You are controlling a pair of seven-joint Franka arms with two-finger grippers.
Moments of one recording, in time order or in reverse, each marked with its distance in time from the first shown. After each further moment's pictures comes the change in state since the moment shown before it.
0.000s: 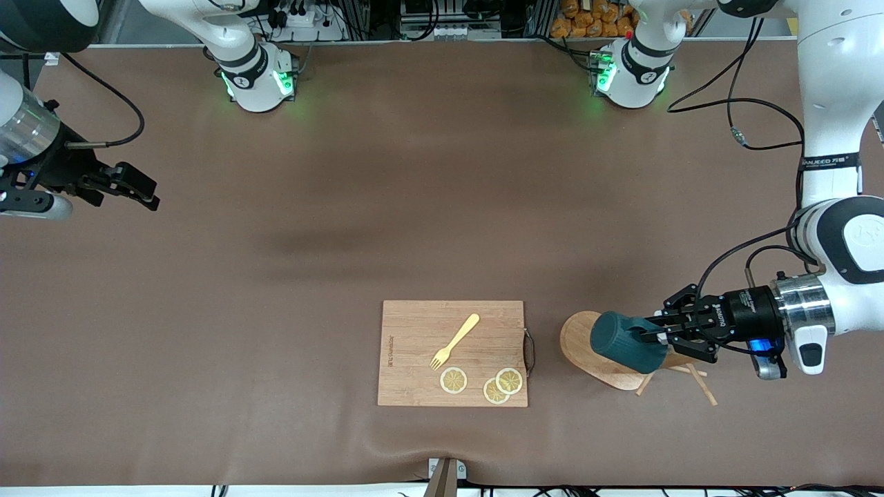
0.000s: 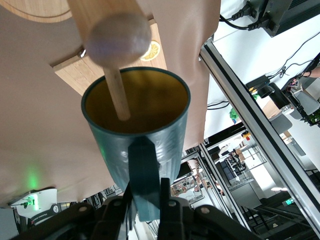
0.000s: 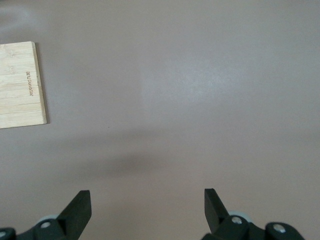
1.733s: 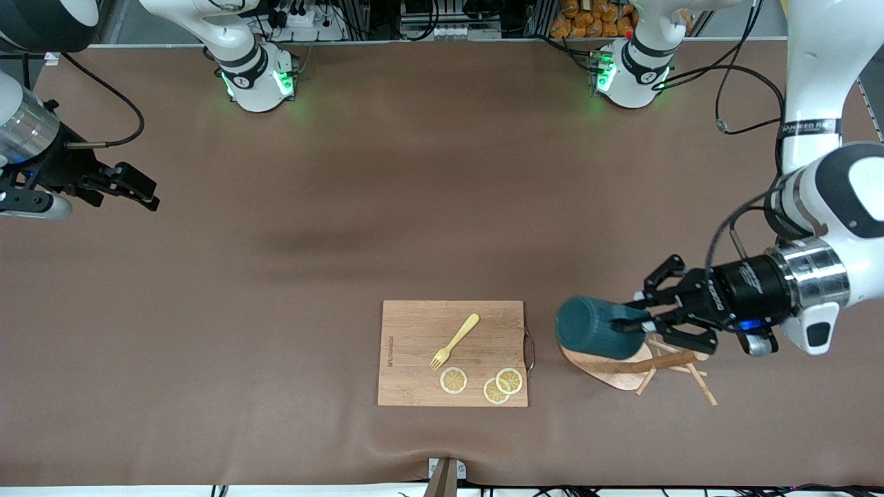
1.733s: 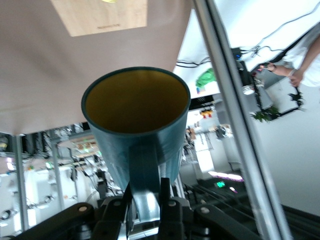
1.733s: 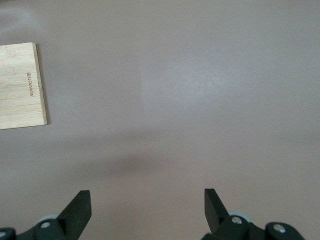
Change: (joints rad) left arm -0.084 -0.109 0.000 0.004 -0.233 0.091 -0.371; right arm 0.000 0.000 0.000 0.000 0.000 0.004 0.000
